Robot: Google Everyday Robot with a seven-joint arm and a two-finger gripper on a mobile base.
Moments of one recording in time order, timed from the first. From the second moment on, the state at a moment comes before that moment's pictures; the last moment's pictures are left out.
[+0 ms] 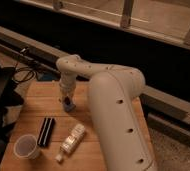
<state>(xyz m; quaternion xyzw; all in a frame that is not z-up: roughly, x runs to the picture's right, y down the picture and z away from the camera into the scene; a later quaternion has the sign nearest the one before) -0.154 0.069 0.887 -0.41 0.12 0.50 0.75</state>
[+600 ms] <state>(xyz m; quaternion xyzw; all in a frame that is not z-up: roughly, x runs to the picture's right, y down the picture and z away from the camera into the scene) -0.165 0.097 0.900 -0.44 0.12 0.50 0.73</state>
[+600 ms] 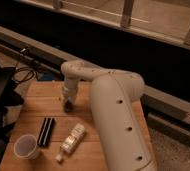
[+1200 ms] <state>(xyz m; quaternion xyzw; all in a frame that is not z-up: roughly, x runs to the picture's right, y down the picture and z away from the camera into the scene) -0.163 0.073 0.883 -0.41 0.09 0.51 0.75</state>
